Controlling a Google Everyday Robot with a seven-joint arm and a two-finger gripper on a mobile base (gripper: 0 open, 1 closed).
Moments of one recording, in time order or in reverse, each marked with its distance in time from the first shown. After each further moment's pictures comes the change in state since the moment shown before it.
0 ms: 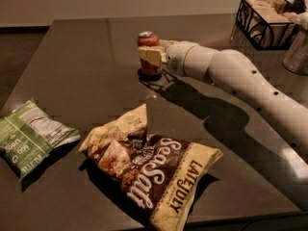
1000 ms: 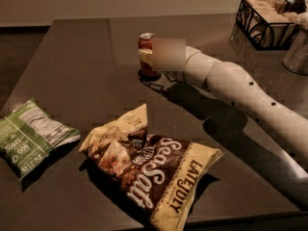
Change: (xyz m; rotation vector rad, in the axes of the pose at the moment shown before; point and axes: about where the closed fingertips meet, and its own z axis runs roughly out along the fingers) arm -0.006 0.006 0.000 -0.044 0.074 -0.012
